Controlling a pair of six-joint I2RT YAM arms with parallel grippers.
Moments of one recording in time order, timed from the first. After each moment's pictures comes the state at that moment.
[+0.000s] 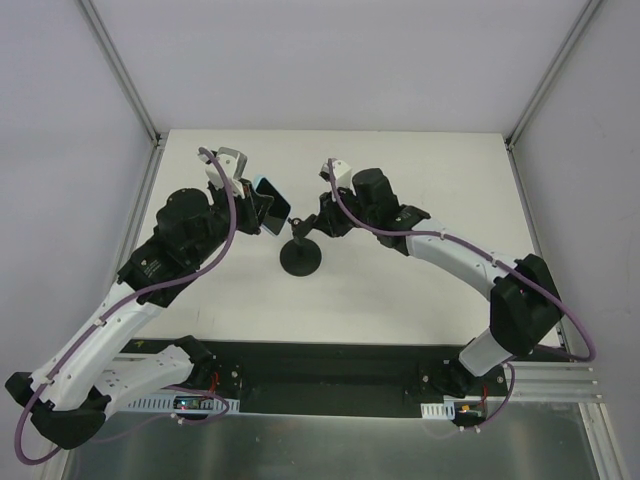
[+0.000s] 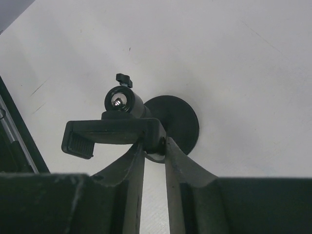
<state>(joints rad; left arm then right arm) -0.67 0.87 1.11 -0.40 -0.13 -0.22 0.73 1.57 1.17 -0.11 -0.30 0.12</state>
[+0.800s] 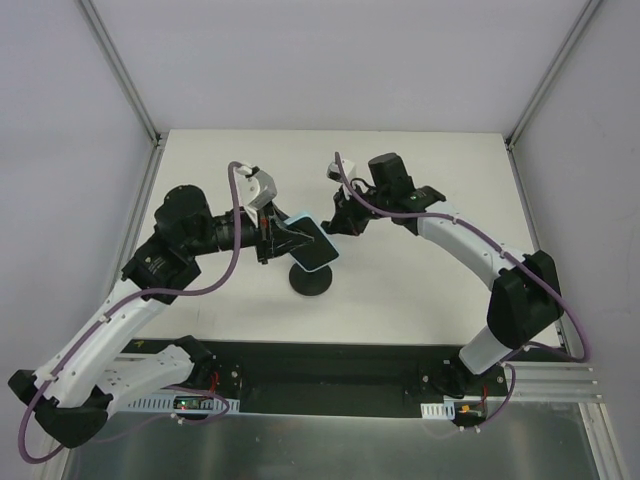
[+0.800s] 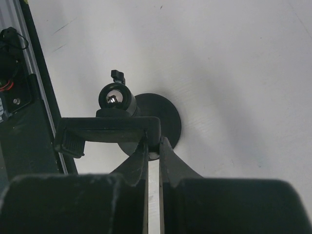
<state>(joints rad) -0.65 0.87 1.08 -0.29 0.58 -0.15 0.61 1.60 1.30 -0.41 -0.61 -0.15</state>
